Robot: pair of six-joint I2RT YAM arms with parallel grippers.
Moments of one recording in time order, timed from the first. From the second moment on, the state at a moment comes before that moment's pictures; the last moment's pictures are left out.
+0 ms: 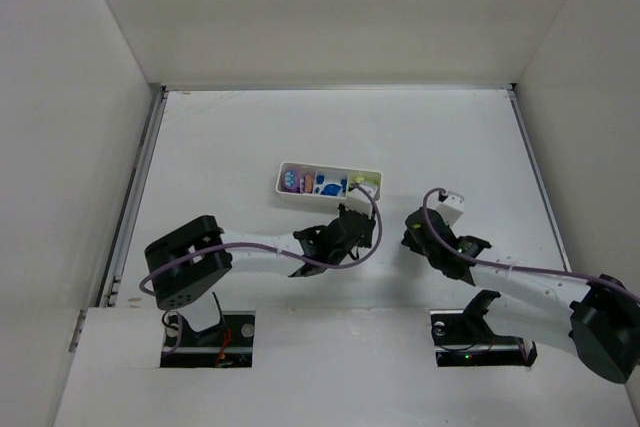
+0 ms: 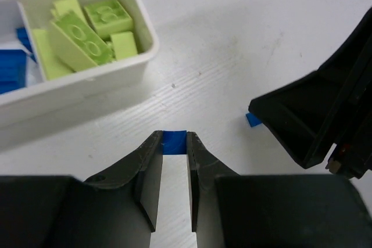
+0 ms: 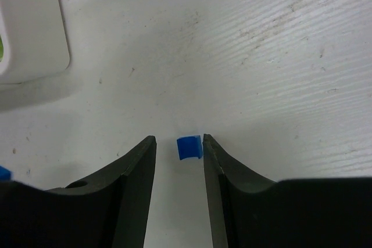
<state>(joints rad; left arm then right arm) -1.18 1.65 0.79 0.37 -0.49 -0.47 0.74 1.01 0.39 -0.25 0.55 0.98</state>
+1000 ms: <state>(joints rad) -0.86 1.40 0.65 0.37 -0.40 -0.47 0.77 1.22 0.51 -0.35 0.52 1.04</state>
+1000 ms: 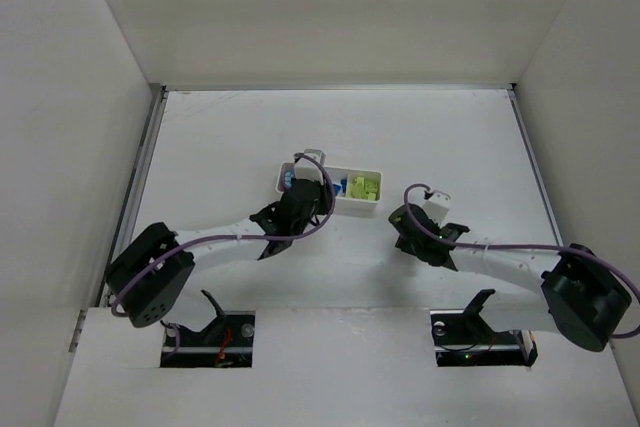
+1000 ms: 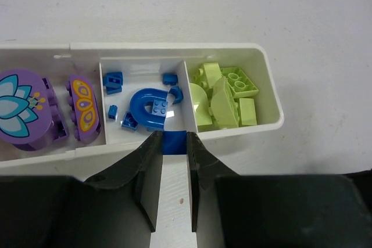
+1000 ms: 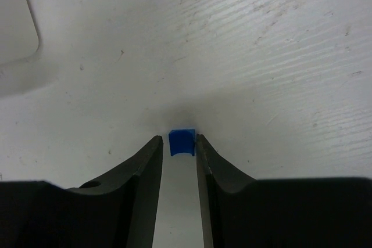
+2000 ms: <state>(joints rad) -0.76 1.21 0.59 0.37 -0.42 -0.49 0.82 1.16 0.63 -0.23 0.45 0.87</state>
